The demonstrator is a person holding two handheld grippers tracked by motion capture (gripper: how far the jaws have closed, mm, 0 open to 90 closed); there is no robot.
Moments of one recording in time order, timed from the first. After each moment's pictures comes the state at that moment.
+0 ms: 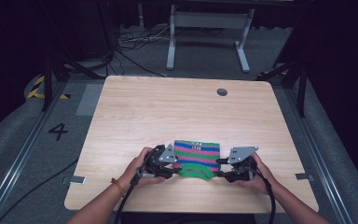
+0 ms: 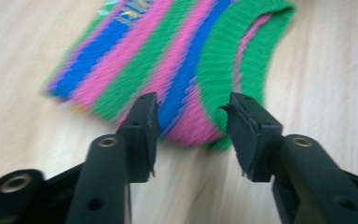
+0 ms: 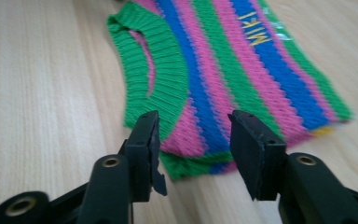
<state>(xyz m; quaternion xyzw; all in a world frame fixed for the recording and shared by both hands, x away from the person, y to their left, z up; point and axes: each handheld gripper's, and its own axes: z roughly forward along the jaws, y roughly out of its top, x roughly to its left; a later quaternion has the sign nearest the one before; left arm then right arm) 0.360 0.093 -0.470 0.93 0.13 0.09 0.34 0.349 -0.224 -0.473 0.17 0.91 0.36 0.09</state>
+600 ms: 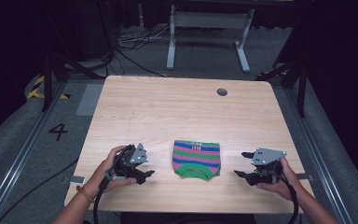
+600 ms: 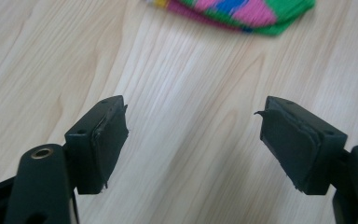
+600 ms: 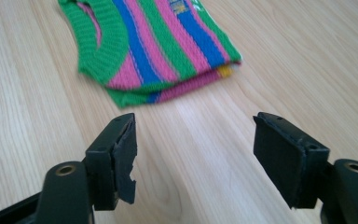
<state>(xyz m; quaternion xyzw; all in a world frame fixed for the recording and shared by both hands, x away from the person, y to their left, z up) 0.343 0.176 -0.462 0.92 0.21 0.13 0.29 0.326 -0.283 -0.451 0.22 0.90 0.34 0.17</state>
